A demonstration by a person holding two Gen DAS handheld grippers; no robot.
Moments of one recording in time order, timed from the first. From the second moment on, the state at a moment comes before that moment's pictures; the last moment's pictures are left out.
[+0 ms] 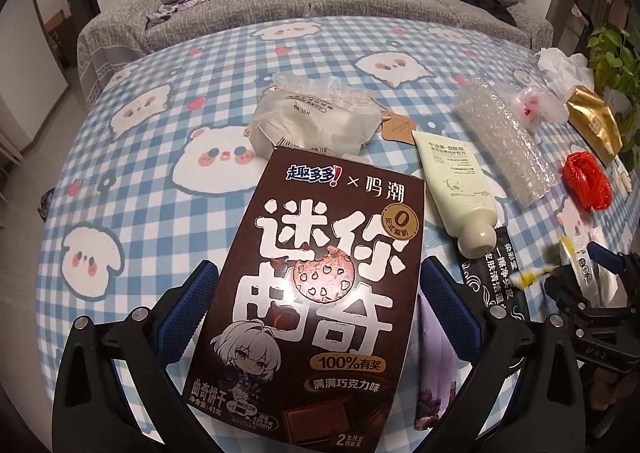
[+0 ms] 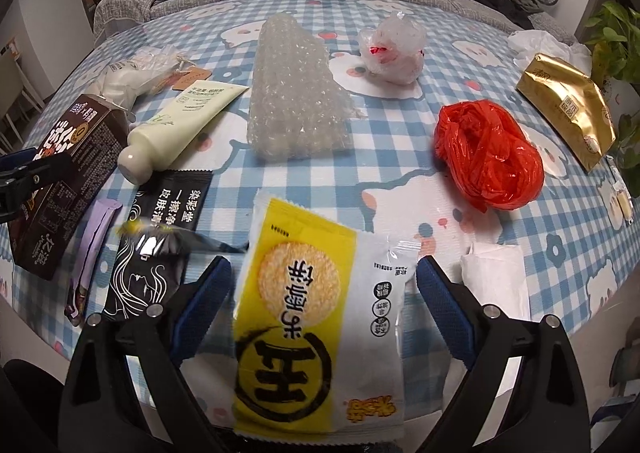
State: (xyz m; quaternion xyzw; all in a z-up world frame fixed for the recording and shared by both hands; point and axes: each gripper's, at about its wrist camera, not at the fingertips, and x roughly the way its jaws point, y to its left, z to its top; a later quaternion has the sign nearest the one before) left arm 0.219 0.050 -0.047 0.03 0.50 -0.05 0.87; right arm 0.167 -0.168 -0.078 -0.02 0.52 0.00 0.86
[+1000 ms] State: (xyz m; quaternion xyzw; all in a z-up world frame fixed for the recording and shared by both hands) left arm 0.209 0.040 -0.048 0.02 0.48 -0.02 0.88; right arm 0.162 -0.176 -0.070 -0.01 0.52 0.04 0.86
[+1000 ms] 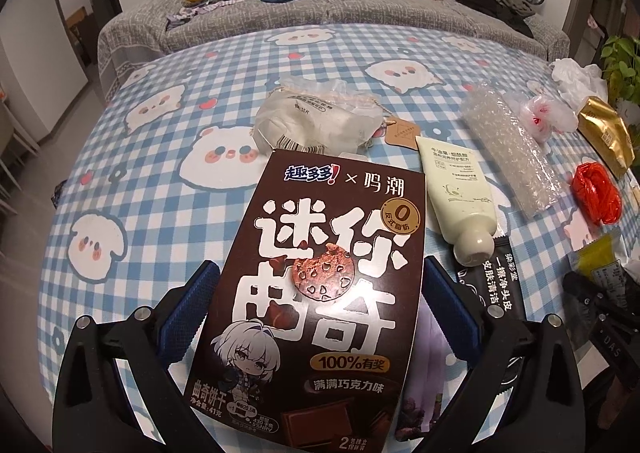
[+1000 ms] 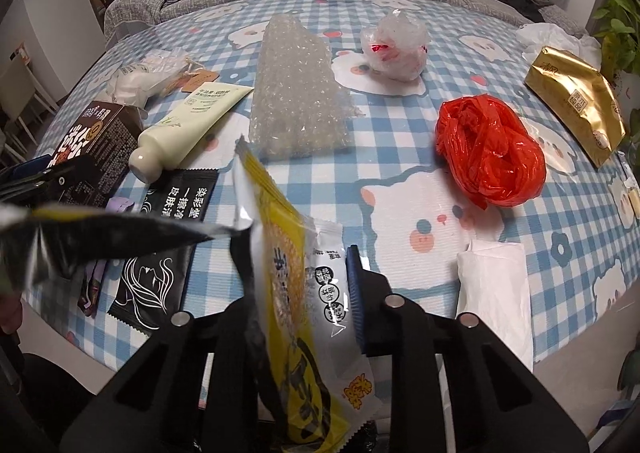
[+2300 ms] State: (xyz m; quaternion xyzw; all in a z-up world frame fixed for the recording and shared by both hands) left arm 0.122 0.033 -0.020 -0.03 0.47 0.03 0.88; right arm 0.149 -0.174 -0.071 0.00 0.55 0.06 0.83
